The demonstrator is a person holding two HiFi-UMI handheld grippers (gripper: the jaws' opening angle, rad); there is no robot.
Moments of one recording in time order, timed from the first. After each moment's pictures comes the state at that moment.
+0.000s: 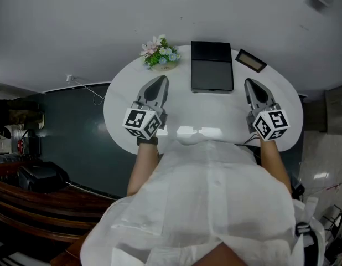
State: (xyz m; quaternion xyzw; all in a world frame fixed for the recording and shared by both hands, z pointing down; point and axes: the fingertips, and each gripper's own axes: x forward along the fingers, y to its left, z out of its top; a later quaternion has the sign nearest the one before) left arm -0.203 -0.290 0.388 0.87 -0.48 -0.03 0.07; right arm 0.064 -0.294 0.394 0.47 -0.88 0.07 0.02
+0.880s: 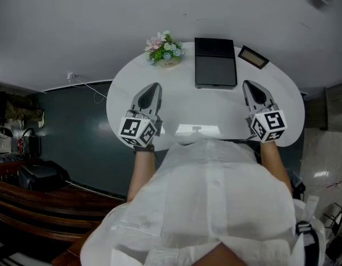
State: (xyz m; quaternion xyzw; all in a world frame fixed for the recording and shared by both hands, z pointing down) left arm -0.229 -0.260 0.393 0.86 -0.51 -0.02 0.07; right arm 0.052 -0.281 0.401 0.47 -0.88 0.04 0.09
